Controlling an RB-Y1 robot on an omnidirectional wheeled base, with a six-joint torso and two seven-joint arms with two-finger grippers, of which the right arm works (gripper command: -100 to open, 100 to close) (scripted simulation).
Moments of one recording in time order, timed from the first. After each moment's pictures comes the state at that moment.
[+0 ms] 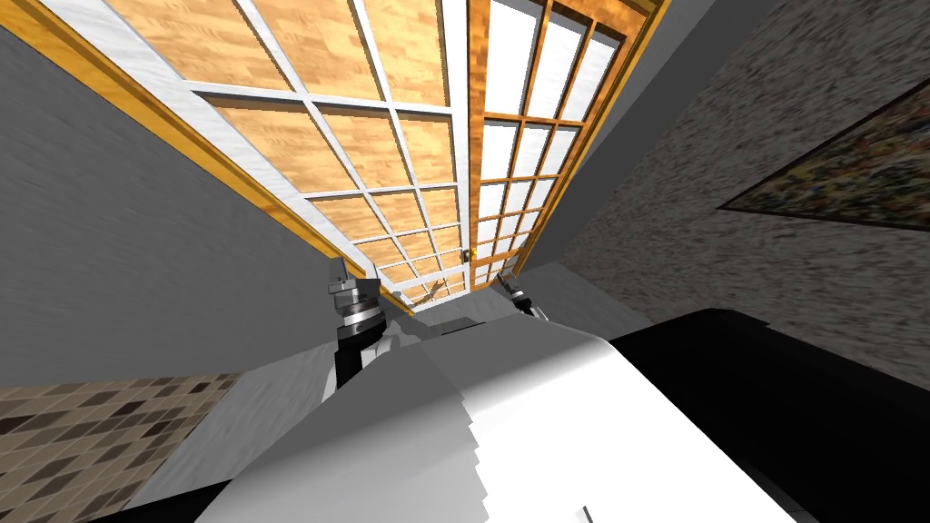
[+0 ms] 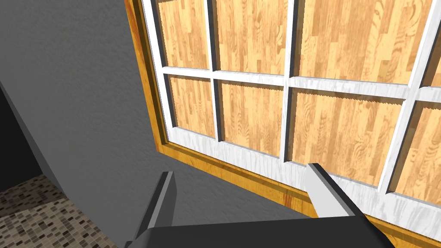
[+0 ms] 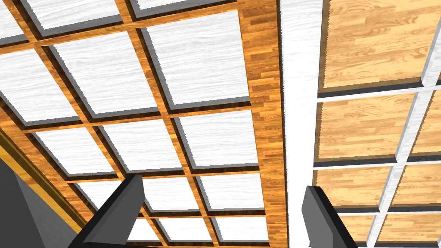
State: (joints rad) arm 0.18 -0.13 -0.30 -1.16 0.46 -0.87 0.79
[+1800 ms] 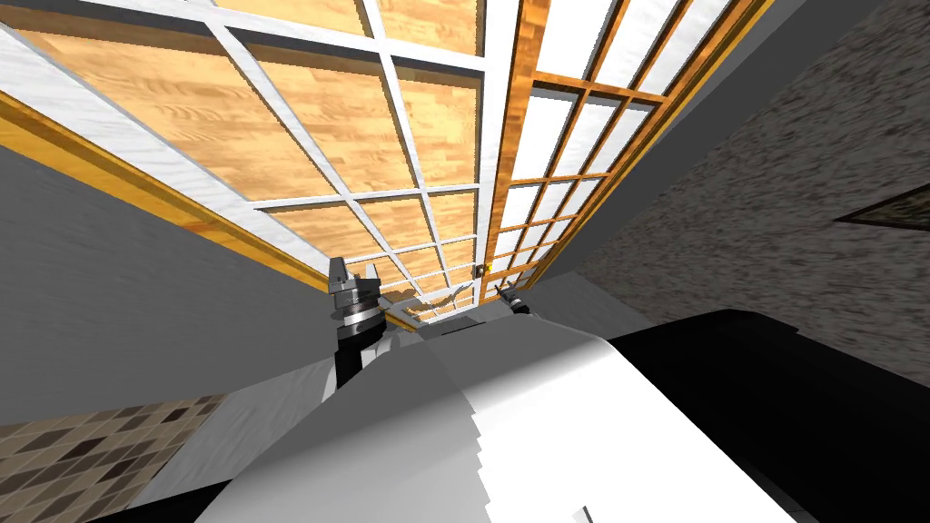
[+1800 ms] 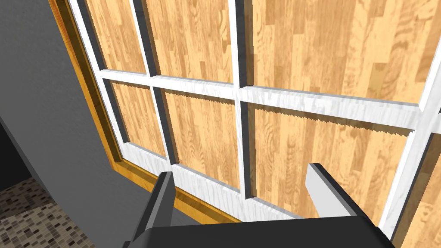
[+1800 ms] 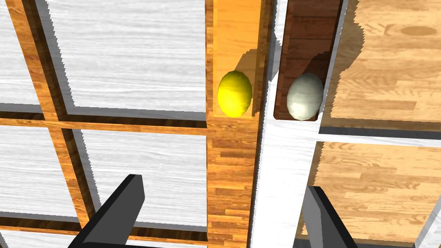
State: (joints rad) arm 0.07 -0.14 -0.38 -0.77 0.58 -0.98 1.03
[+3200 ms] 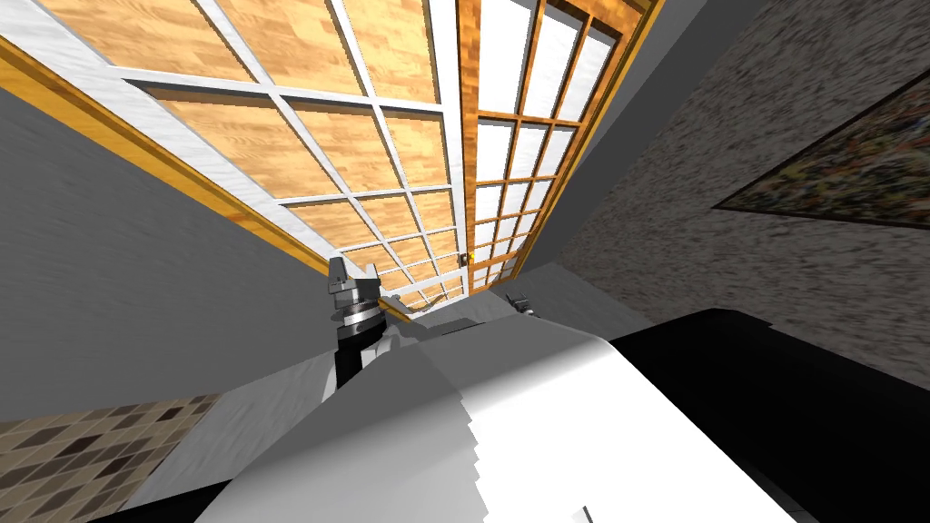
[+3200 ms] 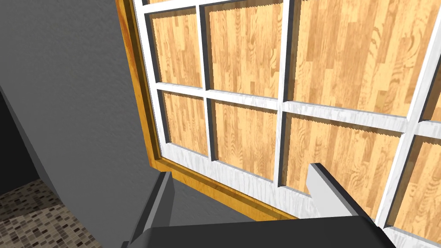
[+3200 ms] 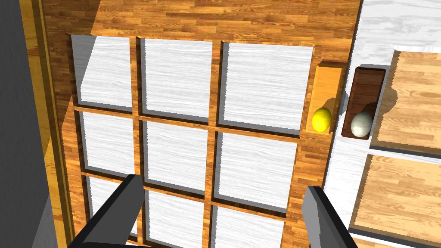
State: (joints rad) arm 0.17 -0.20 -0.41 -0.69 0.50 -0.93 1.08
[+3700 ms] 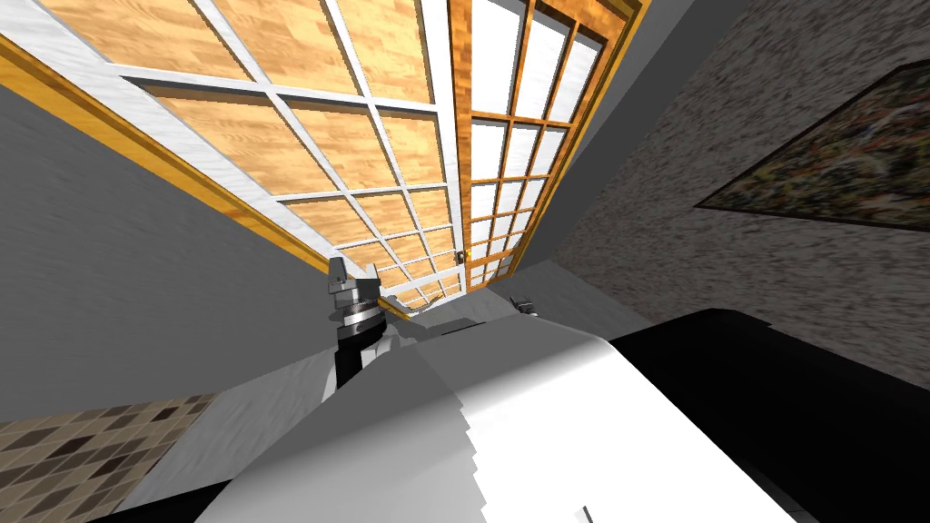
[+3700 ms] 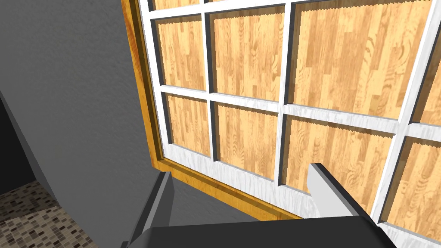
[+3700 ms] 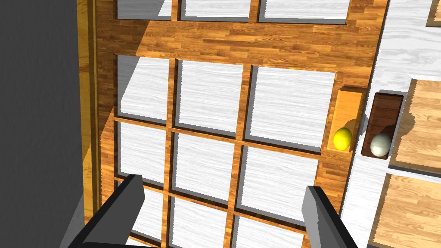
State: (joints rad) arm 0.17 -0.23 -0.42 -0.62 0.46 -0.92 1.11
